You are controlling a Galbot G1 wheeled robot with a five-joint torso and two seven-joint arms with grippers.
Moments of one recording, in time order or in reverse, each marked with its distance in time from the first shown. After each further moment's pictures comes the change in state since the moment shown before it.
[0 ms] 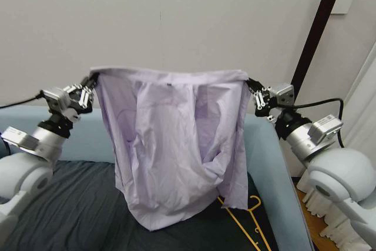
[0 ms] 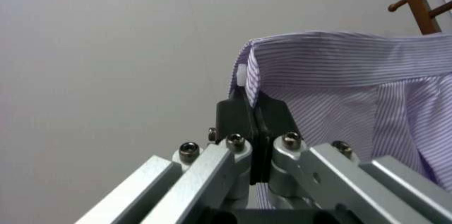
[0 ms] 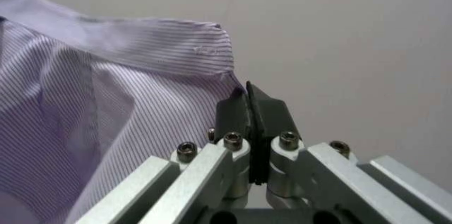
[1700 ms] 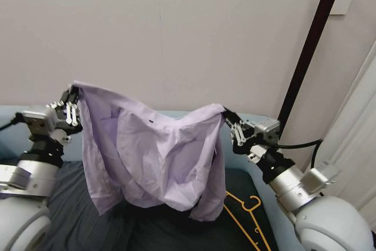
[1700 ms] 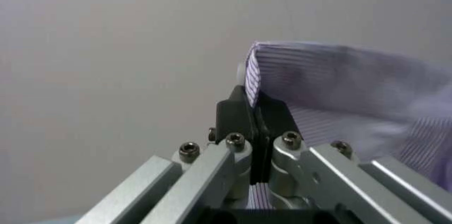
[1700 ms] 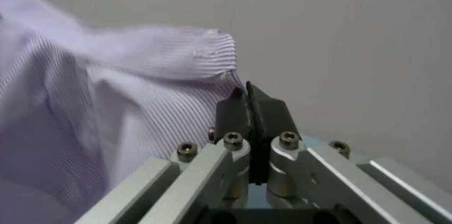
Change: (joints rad) left arm 0.393 -0.336 -0.090 -0.201 0.452 0.234 -0.260; right arm -0.363 0.176 -0.131 0.049 -0.182 -0.035 0.097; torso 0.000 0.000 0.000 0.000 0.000
